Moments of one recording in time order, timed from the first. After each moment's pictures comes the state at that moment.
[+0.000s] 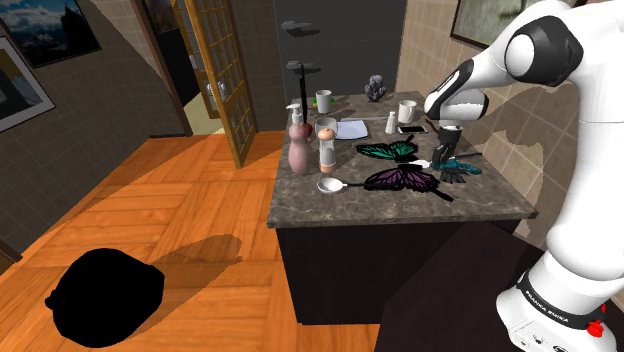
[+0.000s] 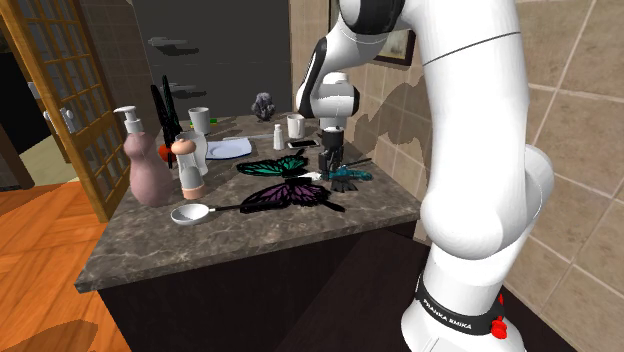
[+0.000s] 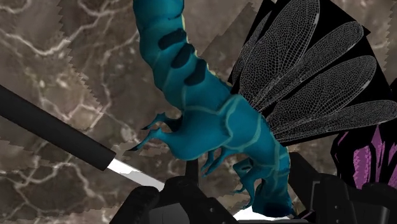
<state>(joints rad) -0.27 0.43 -0.40 -2.05 0.31 2.29 -0.91</state>
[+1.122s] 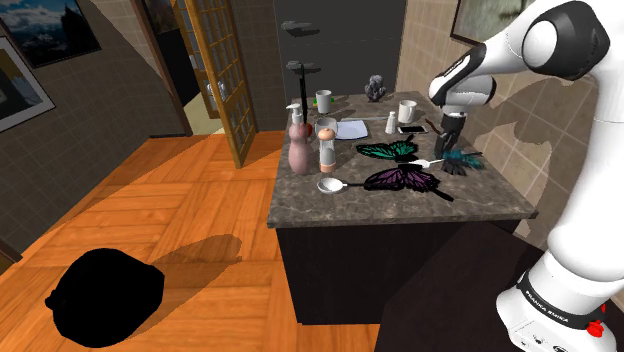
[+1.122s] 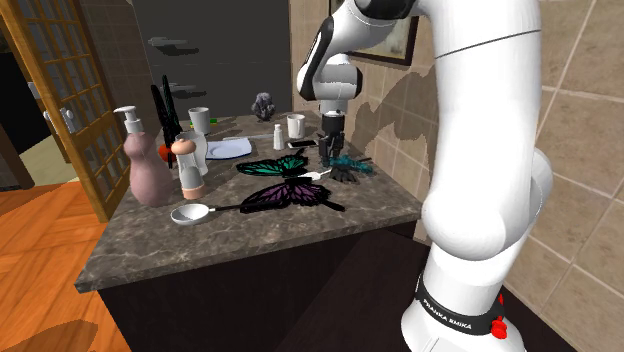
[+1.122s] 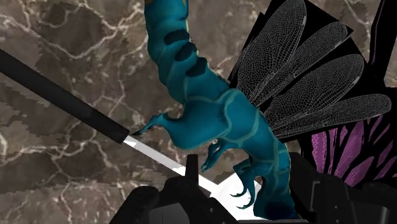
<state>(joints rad) -0.25 0.33 -0.43 -2.03 0.25 2.19 -0.87</state>
